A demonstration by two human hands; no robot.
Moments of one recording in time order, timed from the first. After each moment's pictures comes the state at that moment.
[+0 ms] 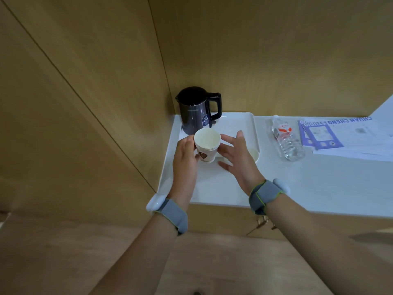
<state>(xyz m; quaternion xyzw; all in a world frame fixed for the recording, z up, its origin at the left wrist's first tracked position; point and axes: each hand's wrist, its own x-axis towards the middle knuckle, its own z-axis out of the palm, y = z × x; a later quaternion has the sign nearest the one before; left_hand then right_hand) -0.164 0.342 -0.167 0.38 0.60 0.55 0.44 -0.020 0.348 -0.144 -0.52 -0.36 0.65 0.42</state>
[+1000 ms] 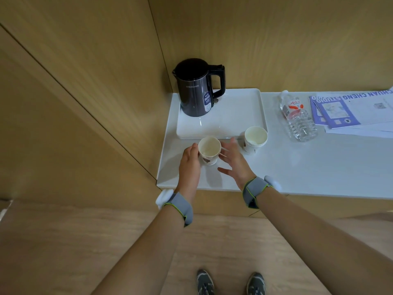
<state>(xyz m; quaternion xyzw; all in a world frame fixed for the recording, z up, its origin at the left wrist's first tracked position) -0.172 0.345 -0.274 0.30 0.66 0.44 0.52 -0.032 0.357 -0.252 -0.56 -0.32 0.68 0.35</state>
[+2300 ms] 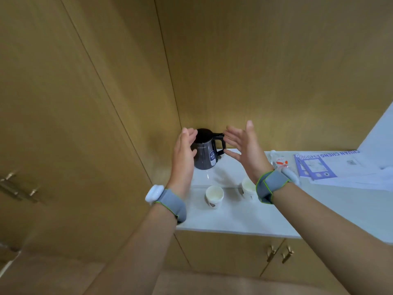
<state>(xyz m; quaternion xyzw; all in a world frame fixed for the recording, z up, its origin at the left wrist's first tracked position) -0.182 0.339 -0.031 0.43 0.51 0.60 0.43 -0.016 0.357 -0.028 -0.43 -0.43 0.60 0.52</state>
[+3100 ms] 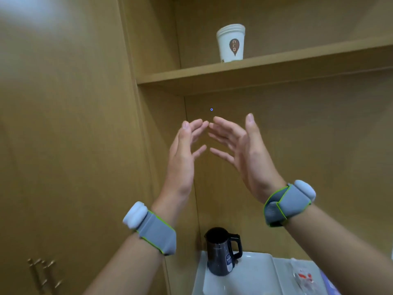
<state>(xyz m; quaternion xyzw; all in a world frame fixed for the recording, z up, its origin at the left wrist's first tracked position) -0.182 0.257 0.278 0.59 0.28 0.71 0.25 -0.039 0.281 0.280 -0.13 -0.64 0.48 0.59</state>
